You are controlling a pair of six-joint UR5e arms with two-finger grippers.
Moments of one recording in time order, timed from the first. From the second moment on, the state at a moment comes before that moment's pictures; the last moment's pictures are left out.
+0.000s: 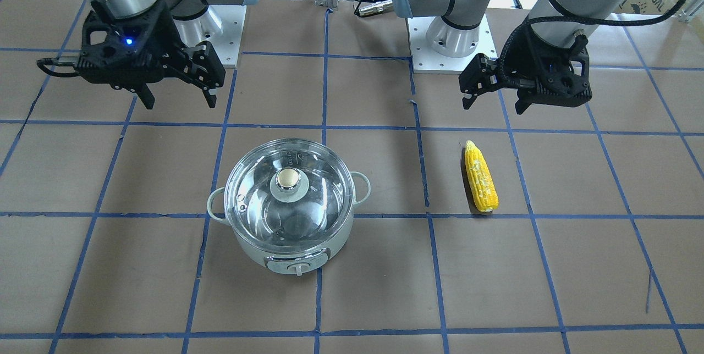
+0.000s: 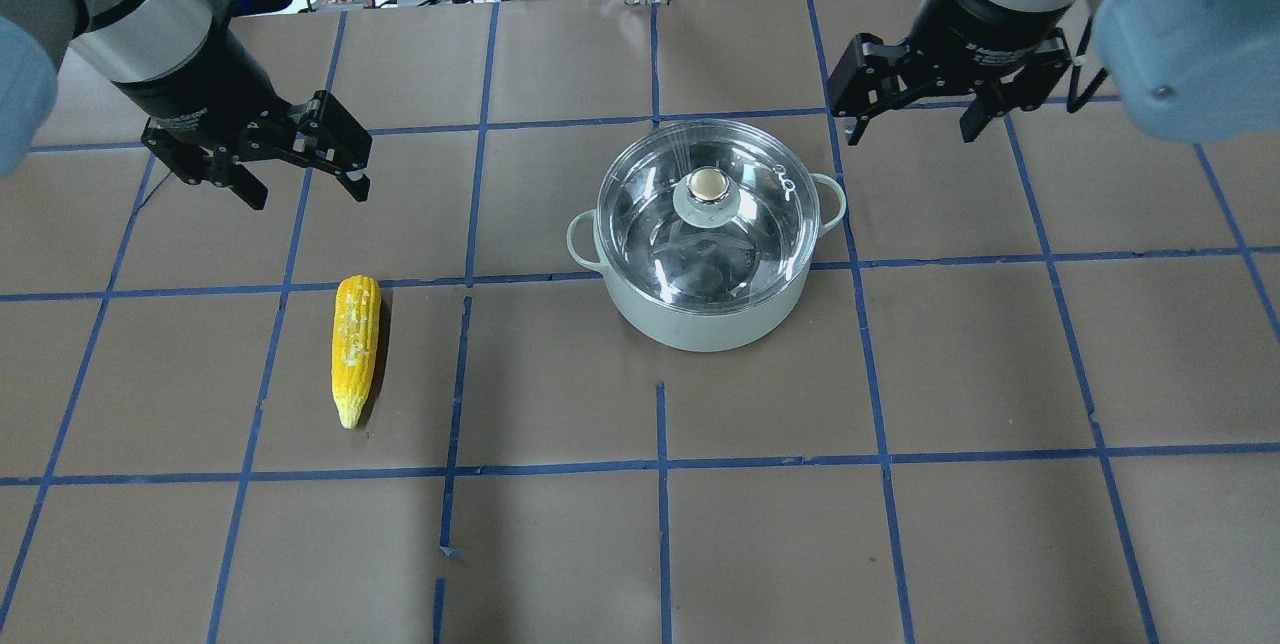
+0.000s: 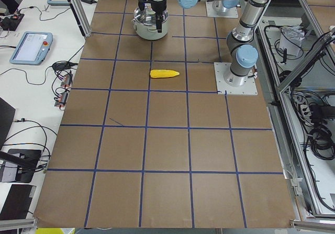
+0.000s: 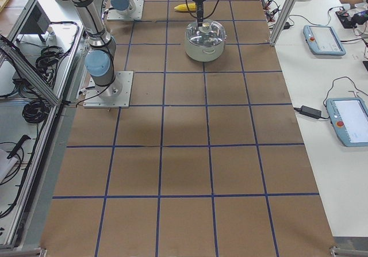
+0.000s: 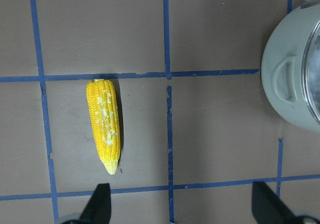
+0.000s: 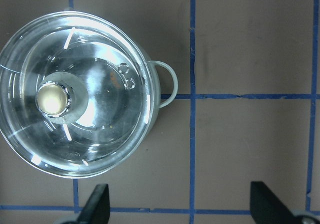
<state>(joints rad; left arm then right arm) -1.44 -1.55 -1.63 -1.58 1.49 0.16 1.63 -1.56 1.58 -1.69 -1.52 0.05</state>
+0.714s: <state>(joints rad) -1.30 -1.64 -1.74 -1.38 1.50 0.20 1.79 -1.32 1.42 -1.76 -1.53 0.20</state>
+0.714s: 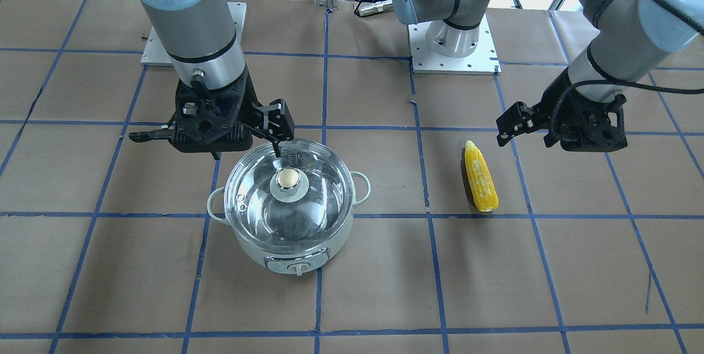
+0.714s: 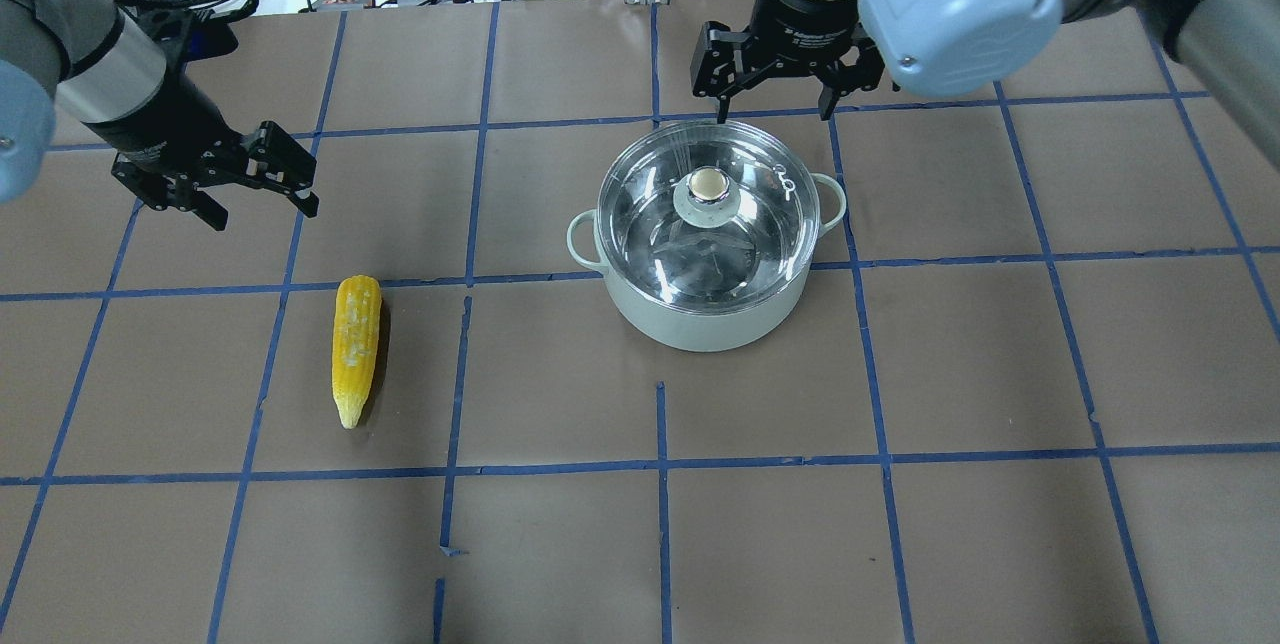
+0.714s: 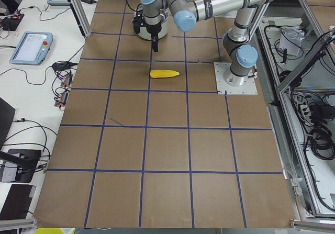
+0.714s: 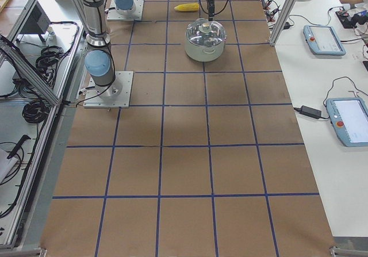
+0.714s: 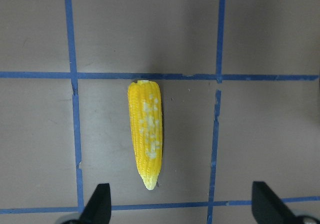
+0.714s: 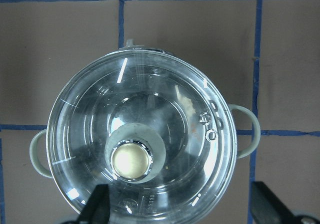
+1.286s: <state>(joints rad) -1.30 -1.71 -1.85 -1.22 1.56 0.05 1.84 -1.24 1.40 -1.75 -1.53 0.24</state>
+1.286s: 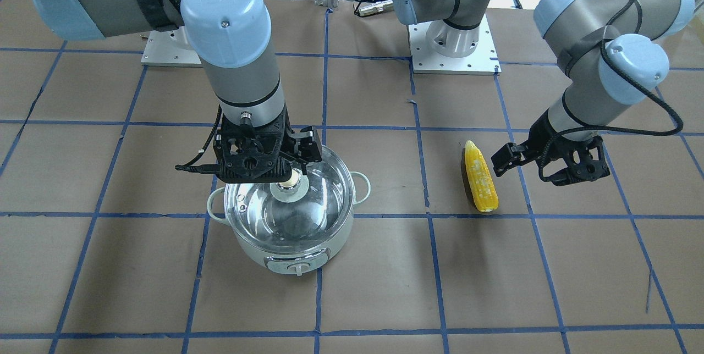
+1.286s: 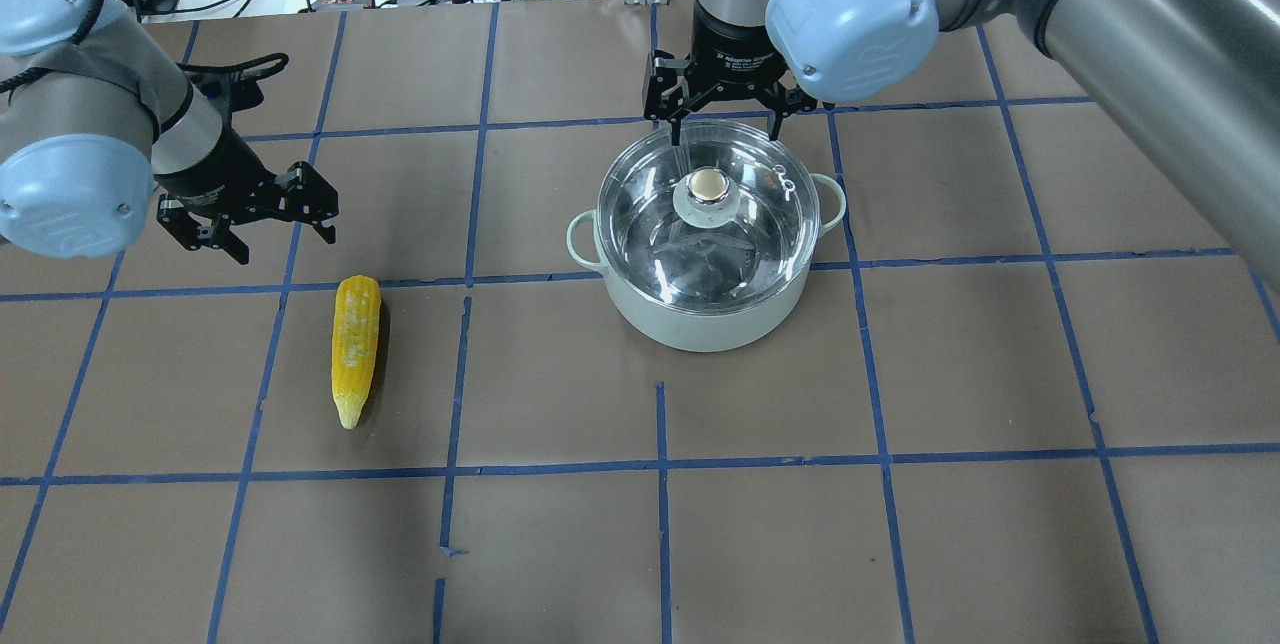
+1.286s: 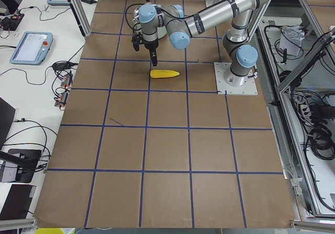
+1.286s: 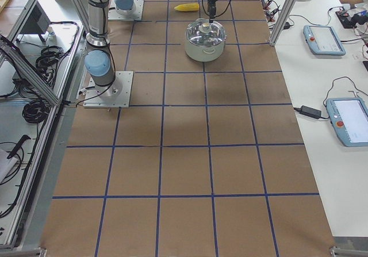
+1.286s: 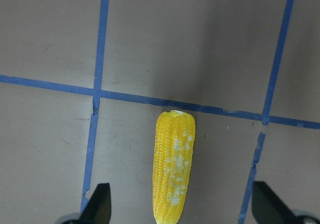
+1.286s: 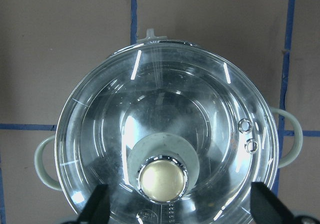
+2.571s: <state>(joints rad) -1.32 -1.82 -2.13 -0.77 1.56 0.21 1.87 -1.25 1.52 -1.95 -1.59 0.30</state>
